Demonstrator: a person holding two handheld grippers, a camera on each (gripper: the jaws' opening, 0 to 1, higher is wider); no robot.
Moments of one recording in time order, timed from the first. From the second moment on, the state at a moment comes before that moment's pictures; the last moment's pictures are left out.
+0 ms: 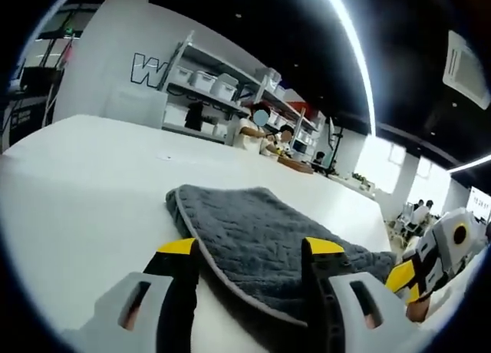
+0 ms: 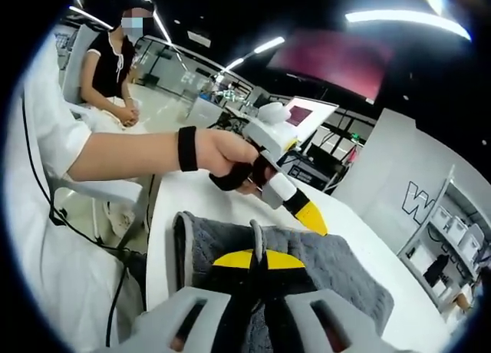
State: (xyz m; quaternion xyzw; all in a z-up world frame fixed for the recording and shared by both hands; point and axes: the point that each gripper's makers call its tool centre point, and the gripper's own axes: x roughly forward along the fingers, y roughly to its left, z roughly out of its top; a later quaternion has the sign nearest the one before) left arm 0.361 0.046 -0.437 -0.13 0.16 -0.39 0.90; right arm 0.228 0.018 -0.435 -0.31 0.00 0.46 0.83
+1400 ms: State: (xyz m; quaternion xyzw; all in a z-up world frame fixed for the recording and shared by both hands) left arm 0.391 0.032 -0.454 -0.13 0.19 -0.39 0.89; right arm 0.221 0.014 -0.438 -0.30 0.00 0.47 0.83
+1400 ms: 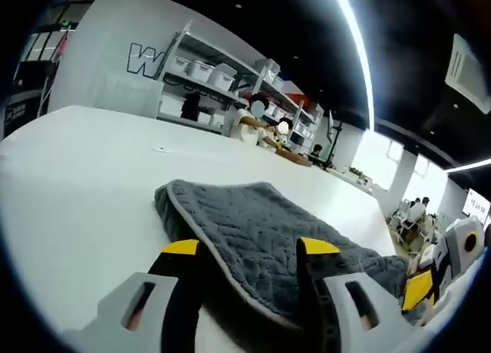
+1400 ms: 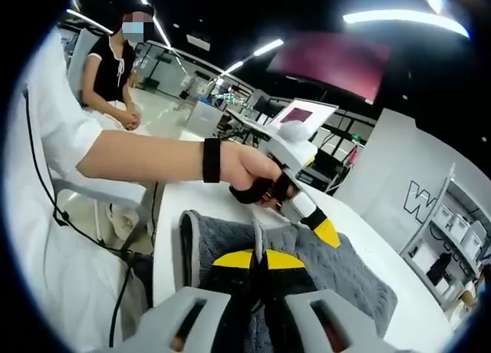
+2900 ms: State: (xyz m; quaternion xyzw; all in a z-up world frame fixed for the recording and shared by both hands) left arm 0.437 0.041 -0.457 -0.15 0.18 -0.36 0.90; right arm 0.217 0.019 -0.442 -0.29 0.00 0.47 0.83
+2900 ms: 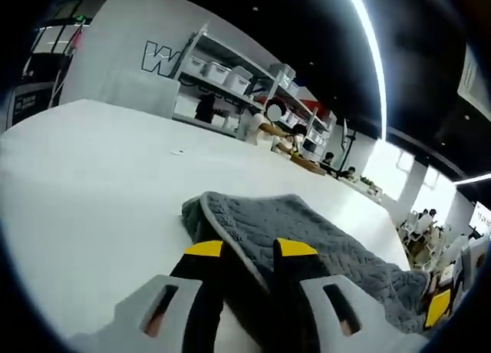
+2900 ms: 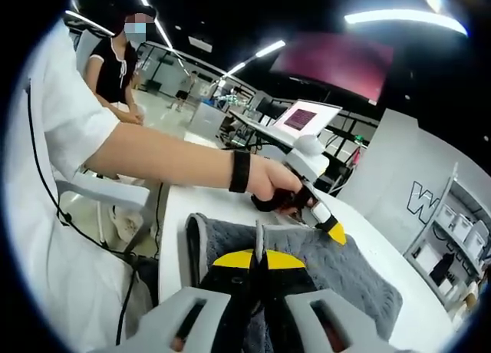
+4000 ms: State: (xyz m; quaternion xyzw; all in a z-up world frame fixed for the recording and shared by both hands) left arm 0.456 0.037 -0.457 -0.16 0.17 -0.33 0.91; right arm 0.210 0.021 -0.445 -0.29 0.00 0.48 0.83
